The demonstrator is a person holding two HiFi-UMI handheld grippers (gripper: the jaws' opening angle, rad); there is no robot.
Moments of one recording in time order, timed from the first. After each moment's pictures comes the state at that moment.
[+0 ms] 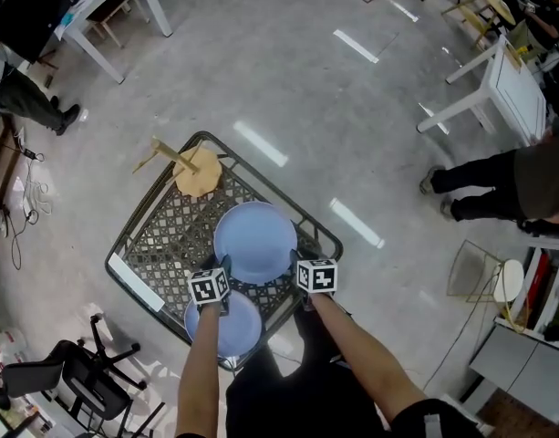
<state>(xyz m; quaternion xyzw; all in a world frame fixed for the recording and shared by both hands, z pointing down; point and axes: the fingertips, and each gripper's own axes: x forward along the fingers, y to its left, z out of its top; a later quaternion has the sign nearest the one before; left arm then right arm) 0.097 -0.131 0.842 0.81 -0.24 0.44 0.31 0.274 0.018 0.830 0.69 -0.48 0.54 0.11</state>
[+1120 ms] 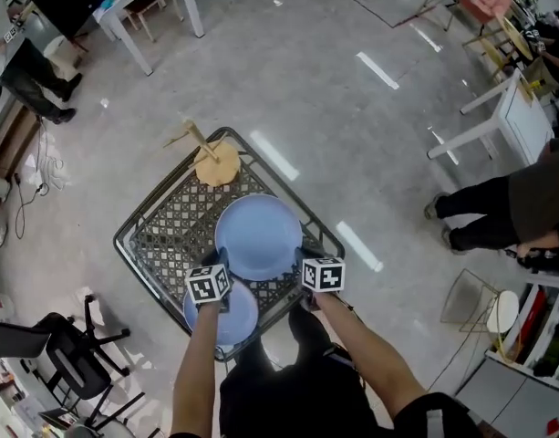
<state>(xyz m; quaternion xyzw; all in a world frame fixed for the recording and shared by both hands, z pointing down) 0.087 -0.128 0.770 0.83 -0.29 0.37 0.30 0.267 0.010 0.779 0.66 -0.54 0.51 0.11</state>
